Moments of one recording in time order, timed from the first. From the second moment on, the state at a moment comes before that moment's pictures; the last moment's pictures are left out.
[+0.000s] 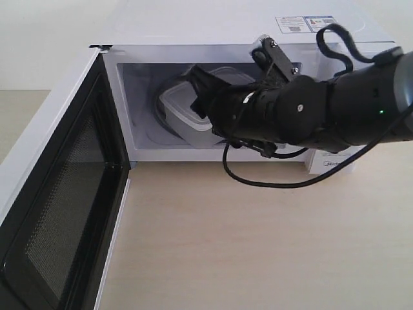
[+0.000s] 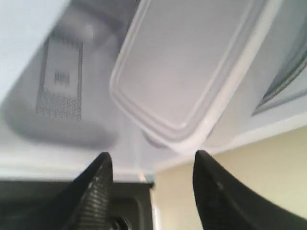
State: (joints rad) left arm -0.10 0.00 0.00 -0.08 0.30 0.03; right arm 0.68 1.75 -0.99 0.58 -0.18 0.48
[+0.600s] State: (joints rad) left arm -0.10 0.00 0.00 -0.08 0.30 0.03; right arm 0.68 1.73 -0.99 0.58 0.38 -0.32
